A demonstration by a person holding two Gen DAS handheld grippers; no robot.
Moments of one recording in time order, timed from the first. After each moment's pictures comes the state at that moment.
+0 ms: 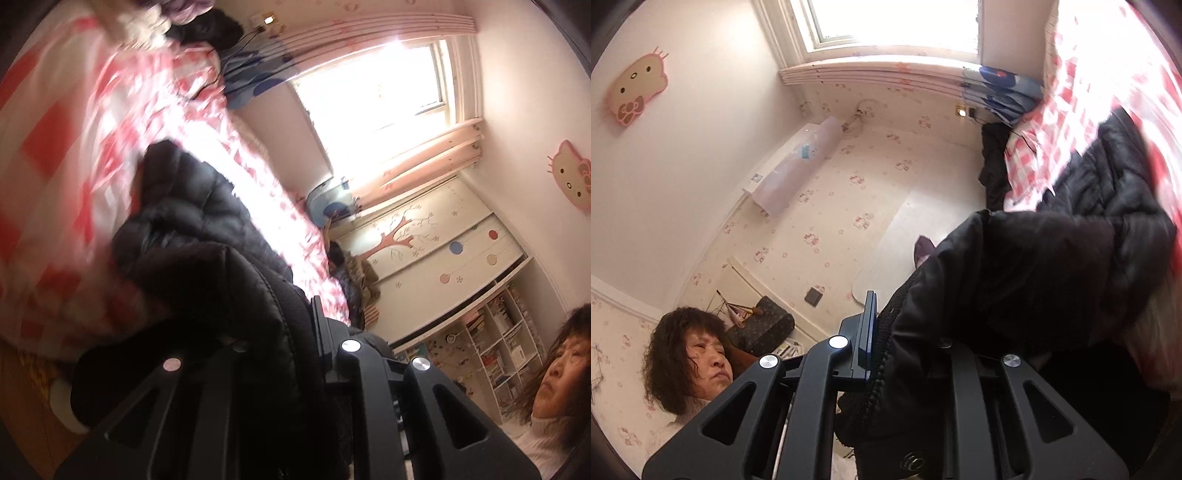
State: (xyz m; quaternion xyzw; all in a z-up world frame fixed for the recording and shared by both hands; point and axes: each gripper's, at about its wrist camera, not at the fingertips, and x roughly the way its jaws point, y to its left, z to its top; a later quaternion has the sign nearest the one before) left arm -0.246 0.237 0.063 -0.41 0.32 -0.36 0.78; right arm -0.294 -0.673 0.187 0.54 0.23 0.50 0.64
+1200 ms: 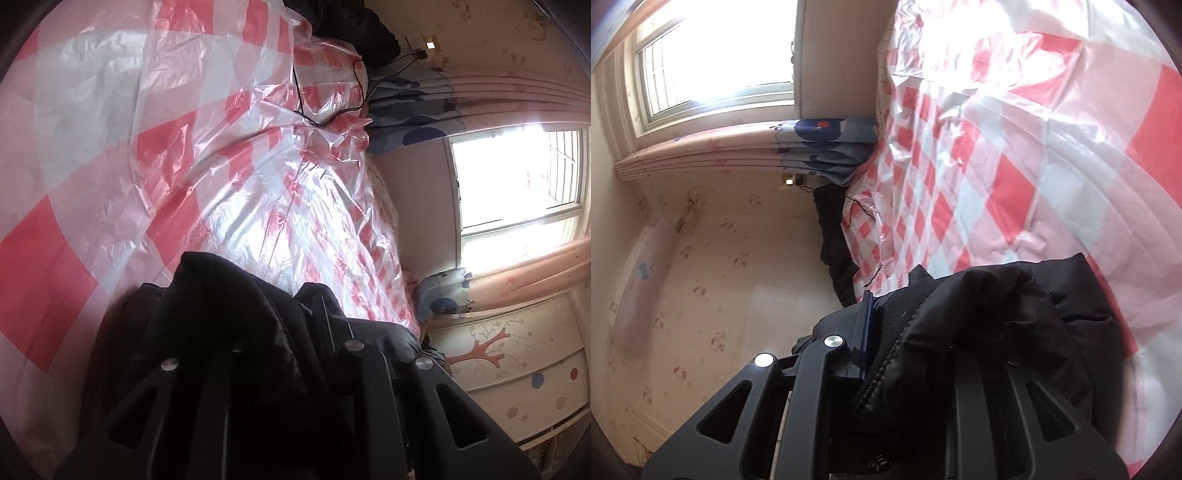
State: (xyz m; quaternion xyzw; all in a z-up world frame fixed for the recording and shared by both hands) left arm 0.124 0.193 -0.053 -0.49 0.41 -0.10 0.77; right arm 0.049 -0.645 0.025 0.60 0.38 0.21 0.67
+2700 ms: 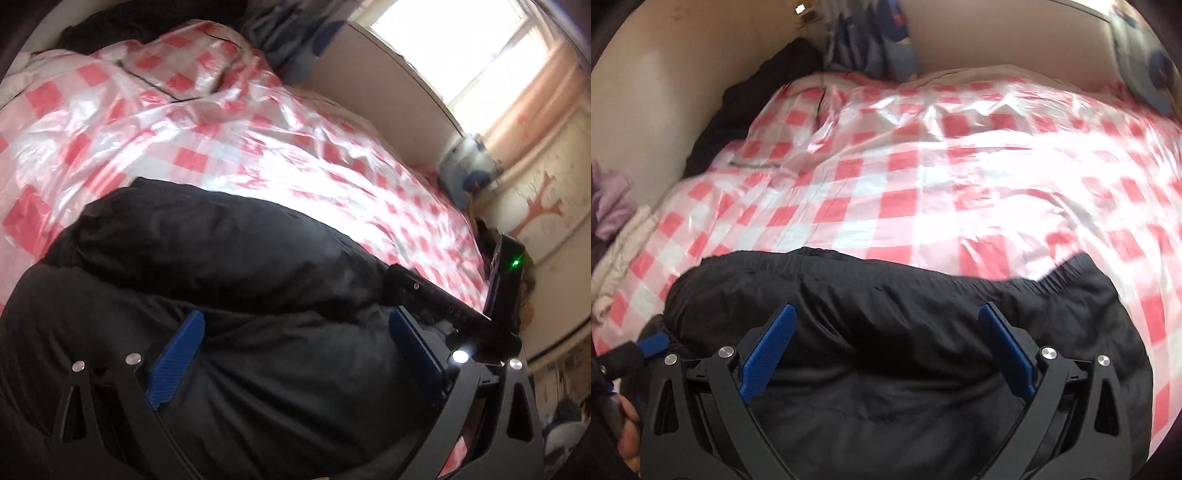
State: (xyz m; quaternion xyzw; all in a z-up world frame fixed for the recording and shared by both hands) left arm 0.117 0.046 0.030 -0.21 0.45 -0.15 0.86; right arm 0.138 -0.383 0.085 0.03 0.49 0.14 0.86
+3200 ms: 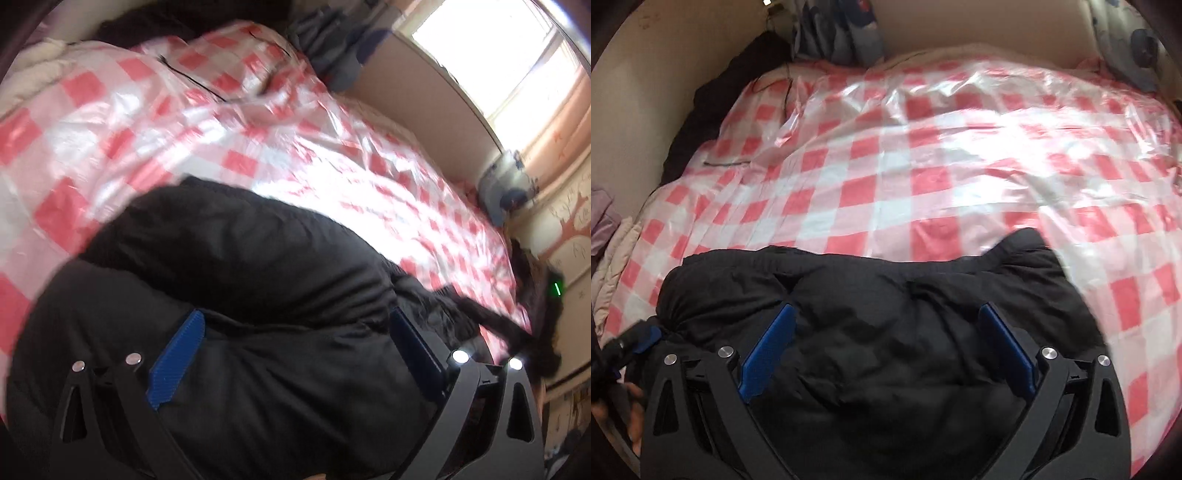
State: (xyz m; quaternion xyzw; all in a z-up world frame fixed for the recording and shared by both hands) left arm 0.119 0.069 0.026 -0.21 0.45 -0.07 0.87; right arm 0.124 -0.434 0.108 0.05 0.51 0.08 0.86
